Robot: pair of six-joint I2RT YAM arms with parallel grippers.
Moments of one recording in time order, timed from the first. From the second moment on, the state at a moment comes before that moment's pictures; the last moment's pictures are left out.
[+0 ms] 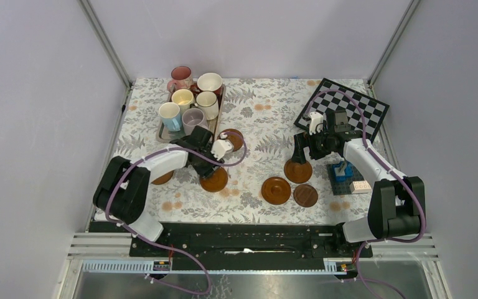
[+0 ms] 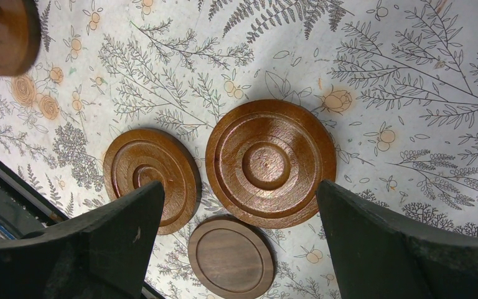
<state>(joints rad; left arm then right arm) -0.49 1.59 0.89 -0.45 0.16 0.44 0.13 1.43 0.94 -0.54 -0.49 -0.16</state>
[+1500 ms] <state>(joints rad) -0.19 1.51 0.87 -0.55 0.11 0.58 0.13 1.43 0.93 -0.54 -0.49 -0.16</state>
